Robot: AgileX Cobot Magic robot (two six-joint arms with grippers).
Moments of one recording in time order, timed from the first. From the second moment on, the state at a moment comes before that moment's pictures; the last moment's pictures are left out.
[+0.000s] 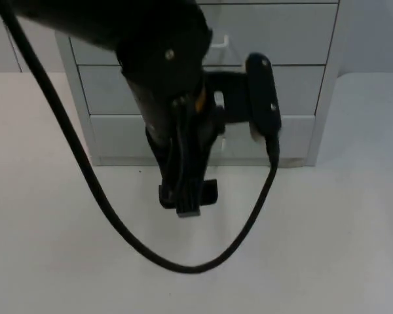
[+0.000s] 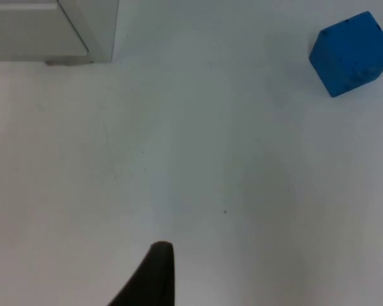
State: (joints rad) right arm 0.05 0.87 -0.70 0.03 0.80 0.01; left arm -0.78 1.90 -1.17 0.51 0.60 0.32
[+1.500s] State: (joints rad) right arm 0.05 0.87 -0.67 0.01 0.76 0.01; left arm -0.69 2.13 -1.17 1.13 0.29 -0.05
